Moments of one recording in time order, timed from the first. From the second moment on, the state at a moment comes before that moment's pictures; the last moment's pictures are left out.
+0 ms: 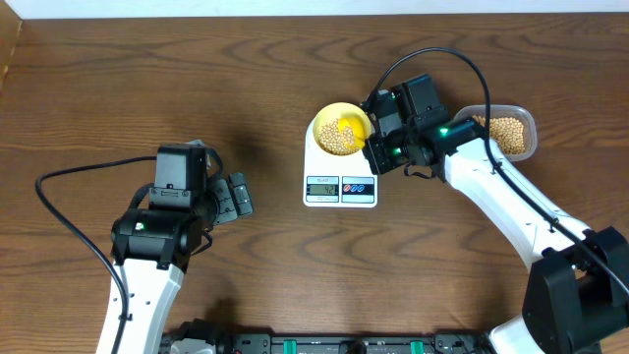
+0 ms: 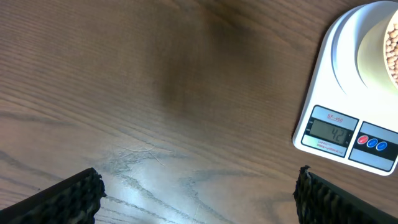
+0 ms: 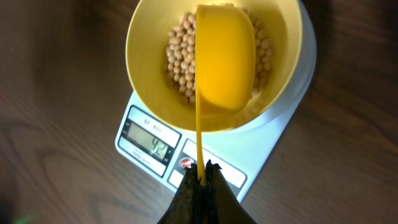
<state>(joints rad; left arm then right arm) -0.12 1.05 0.95 -0.97 -0.05 -0.38 0.43 1.70 1.25 -0.61 -0.32 0.08</state>
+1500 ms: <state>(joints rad) -0.12 1.05 0.95 -0.97 -0.05 -0.38 0.43 1.70 1.25 -0.54 -0.29 -0.15</state>
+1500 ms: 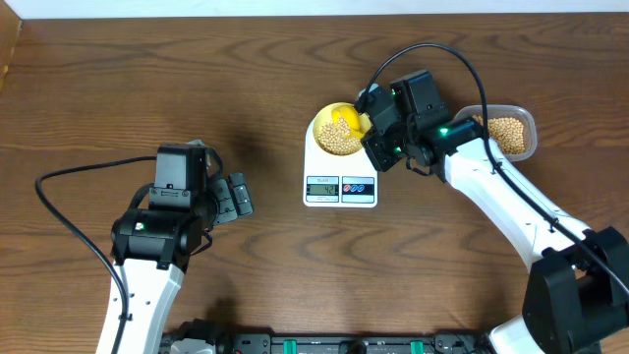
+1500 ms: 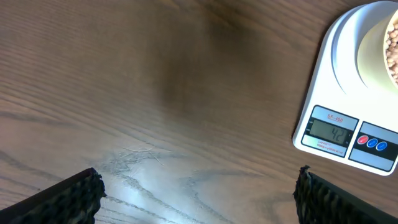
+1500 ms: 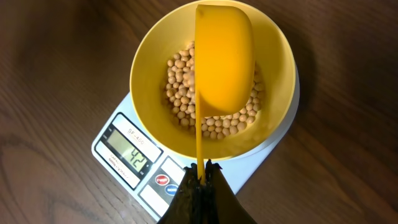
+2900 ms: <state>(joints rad) -0.12 1.05 0.95 -0.97 -0.05 -0.38 0.43 1.70 1.25 -0.52 -0.29 -0.26</state>
